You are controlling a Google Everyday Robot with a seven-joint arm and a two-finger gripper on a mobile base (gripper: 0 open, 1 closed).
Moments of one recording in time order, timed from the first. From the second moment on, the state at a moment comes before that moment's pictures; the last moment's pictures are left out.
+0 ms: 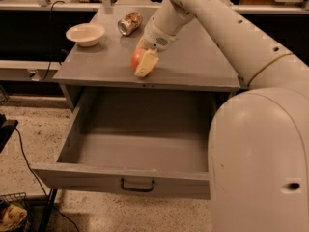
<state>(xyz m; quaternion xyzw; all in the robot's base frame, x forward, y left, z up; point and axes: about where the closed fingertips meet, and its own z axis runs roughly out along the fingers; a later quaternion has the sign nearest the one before) 0.699 0.043 0.852 -0.72 0.63 0.15 0.24</state>
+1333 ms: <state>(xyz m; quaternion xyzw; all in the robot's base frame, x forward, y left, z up) 0.598 -0.053 0.848 -0.60 0.74 0.16 0.26</state>
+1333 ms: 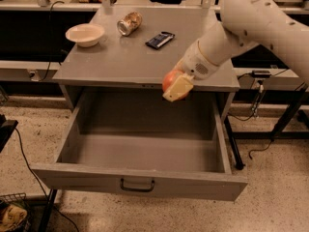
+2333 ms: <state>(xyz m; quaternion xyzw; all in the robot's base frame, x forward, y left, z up) 0.583 -0.072 0.805 -0.58 0.77 0.17 0.23</state>
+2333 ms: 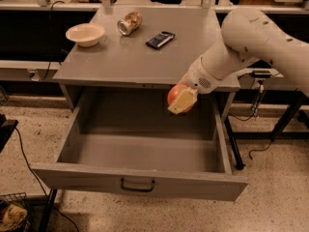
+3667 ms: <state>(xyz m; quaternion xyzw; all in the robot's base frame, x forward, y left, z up) 0.552 -0.034 0.696 -0.60 0.73 0.18 0.28</state>
